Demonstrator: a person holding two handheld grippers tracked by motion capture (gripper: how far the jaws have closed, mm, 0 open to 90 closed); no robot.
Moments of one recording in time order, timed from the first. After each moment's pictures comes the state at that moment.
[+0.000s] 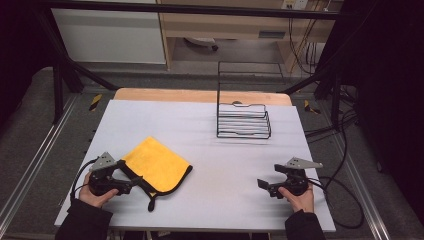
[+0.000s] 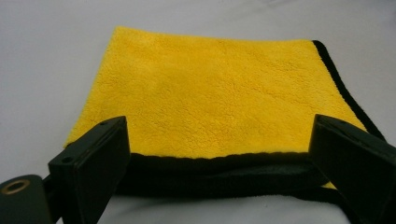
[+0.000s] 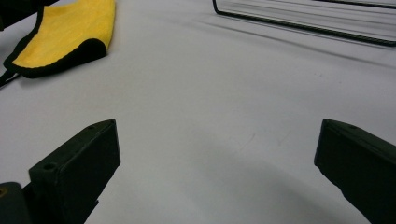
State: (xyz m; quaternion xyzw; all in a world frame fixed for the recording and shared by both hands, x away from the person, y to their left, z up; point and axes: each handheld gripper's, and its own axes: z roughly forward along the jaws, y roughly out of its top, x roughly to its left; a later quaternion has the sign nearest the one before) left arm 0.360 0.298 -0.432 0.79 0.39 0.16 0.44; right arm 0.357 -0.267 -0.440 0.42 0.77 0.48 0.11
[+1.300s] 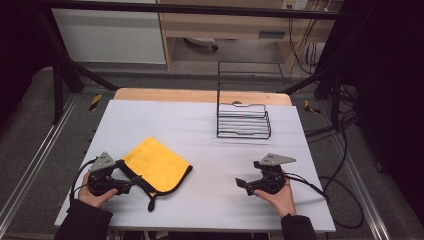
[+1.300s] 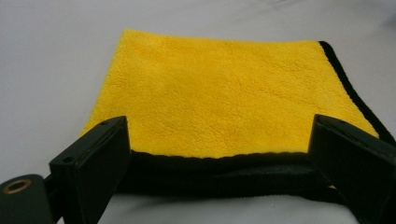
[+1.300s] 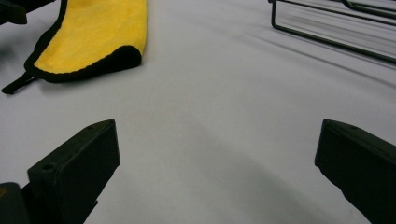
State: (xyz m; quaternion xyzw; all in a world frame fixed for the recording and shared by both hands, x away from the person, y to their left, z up) left arm 0.359 0.300 -0.432 0.79 0.39 0.17 0.44; right arm 0.367 -0.198 -0.430 0.38 0.79 0.47 0.11
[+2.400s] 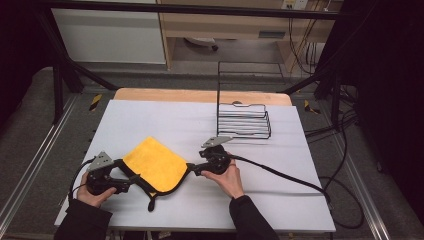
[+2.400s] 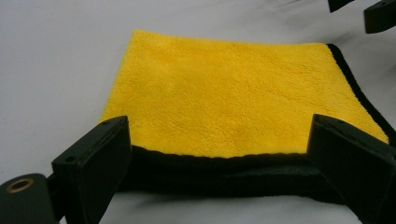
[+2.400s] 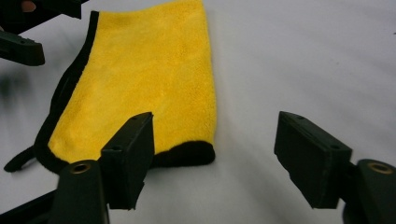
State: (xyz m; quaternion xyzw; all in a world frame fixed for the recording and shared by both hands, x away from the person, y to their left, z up) left arm 0.361 0.305 -0.433 0.79 0.40 0.17 0.44; right arm 0.424 -0.049 -0.425 0.33 0.83 0.44 0.06
